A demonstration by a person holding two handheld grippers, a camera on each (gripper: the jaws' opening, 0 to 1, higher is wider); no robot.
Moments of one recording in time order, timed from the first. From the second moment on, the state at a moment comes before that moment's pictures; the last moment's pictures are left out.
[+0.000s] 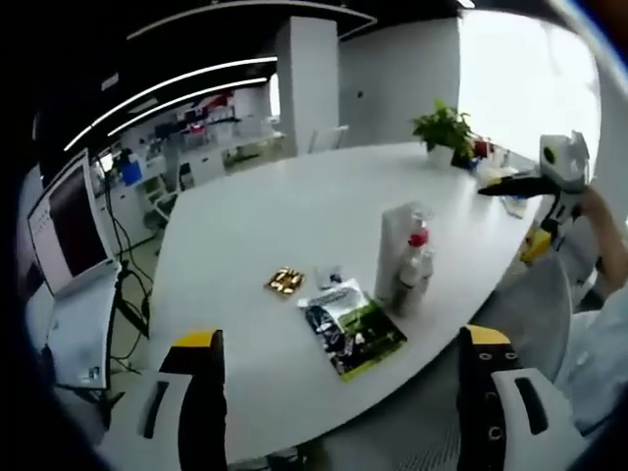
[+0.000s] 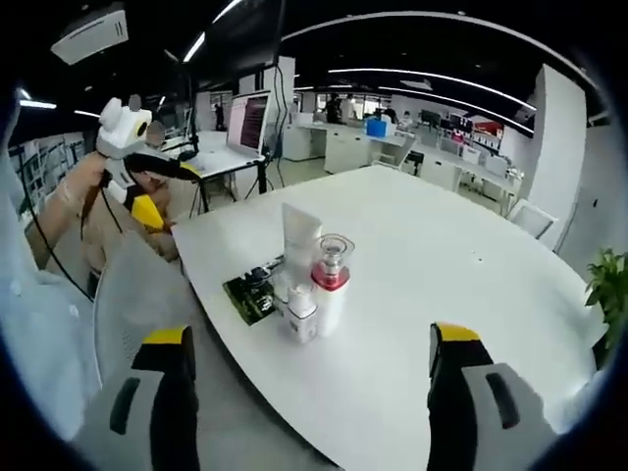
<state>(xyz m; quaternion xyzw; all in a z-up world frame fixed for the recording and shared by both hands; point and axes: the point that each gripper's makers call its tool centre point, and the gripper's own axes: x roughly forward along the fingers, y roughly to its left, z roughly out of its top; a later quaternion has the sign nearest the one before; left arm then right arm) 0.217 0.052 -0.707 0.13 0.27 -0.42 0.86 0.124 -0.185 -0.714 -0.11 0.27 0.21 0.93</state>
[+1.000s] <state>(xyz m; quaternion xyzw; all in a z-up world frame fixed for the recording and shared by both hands) 0.250 0.054 -0.689 0.14 0.25 -0.49 0.82 0.158 -0.140 -0.695 -0.11 0.29 0.17 0.94</state>
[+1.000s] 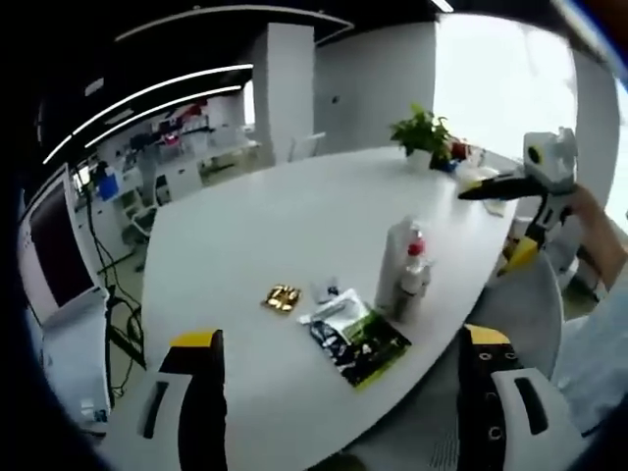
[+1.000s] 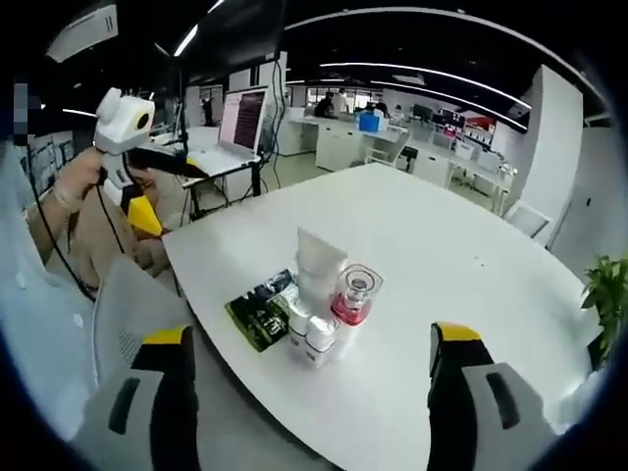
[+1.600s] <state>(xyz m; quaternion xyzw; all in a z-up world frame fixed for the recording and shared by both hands) 0.272 0.057 -0.725 0.15 0.27 -0.53 0.79 0.149 -0.125 -0.696 -0.11 0.28 0.11 0.95</state>
